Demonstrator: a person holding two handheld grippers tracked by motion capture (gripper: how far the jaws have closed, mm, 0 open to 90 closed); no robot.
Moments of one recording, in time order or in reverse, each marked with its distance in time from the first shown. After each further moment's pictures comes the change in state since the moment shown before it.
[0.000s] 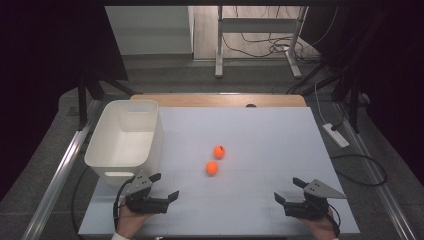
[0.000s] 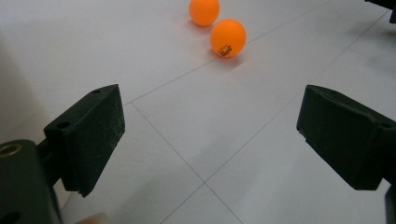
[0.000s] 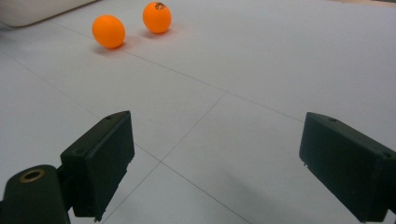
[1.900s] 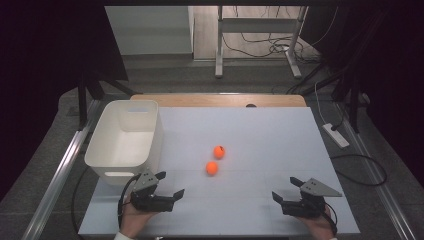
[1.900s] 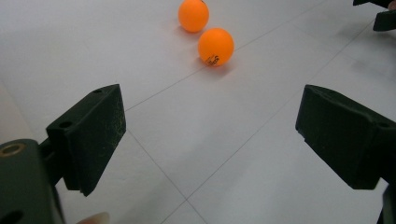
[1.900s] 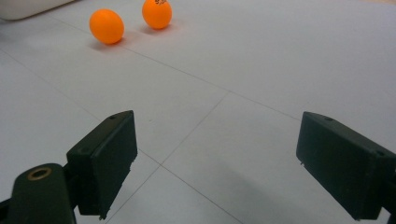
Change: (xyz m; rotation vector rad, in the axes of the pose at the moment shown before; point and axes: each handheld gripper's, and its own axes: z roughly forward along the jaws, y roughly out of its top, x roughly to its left) left arm -0.014 0.021 0.003 0.028 0.001 0.006; right arm 0.002 0.001 0.007 0.019 -0.006 -0.013
